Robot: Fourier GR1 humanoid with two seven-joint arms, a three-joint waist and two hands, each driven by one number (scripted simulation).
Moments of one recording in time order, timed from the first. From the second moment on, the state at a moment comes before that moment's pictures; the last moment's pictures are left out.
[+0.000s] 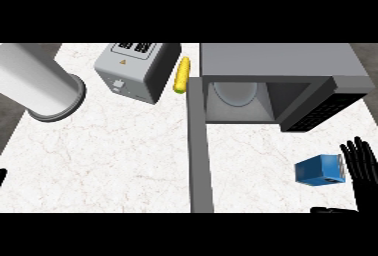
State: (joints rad) left arm 0.49 0.00 0.22 -2.30 0.34 -0.33 -0.03; right arm 0.16 -0.17 -0.32 -1.39 -0.07 0.33 -0.55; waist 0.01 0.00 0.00
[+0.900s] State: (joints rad) left arm 0.48 0.01 0.25 -2.29 0.35 -0.35 -0.04; right arm -0.11 -0.28 -0.41 -0.78 0.06 0.16 -0.83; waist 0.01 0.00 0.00
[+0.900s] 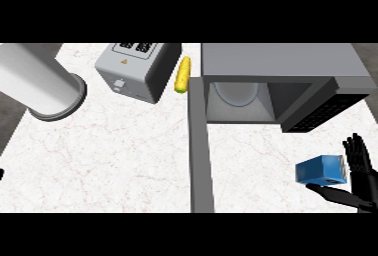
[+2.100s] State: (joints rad) left arm 0.48 0.02 0.28 -2.26 0.40 -0.38 -0.03; right arm -0.11 -0.21 -0.28 -0.87 -0.03 0.26 -0.91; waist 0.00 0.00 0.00
